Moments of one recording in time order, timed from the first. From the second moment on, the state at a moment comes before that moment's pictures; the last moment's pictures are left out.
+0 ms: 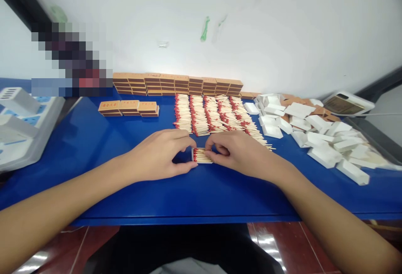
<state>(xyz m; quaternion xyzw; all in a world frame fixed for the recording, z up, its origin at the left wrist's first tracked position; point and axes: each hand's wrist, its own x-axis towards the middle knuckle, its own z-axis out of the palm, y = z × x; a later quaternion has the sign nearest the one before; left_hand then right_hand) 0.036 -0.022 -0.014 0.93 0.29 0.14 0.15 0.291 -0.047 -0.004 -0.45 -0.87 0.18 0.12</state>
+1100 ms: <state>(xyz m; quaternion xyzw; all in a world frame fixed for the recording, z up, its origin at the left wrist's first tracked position) 0.035 -0.021 -0.015 0.93 0.30 0.14 0.15 0.293 -0.052 0.001 -0.41 -0.89 0.18 0.12</state>
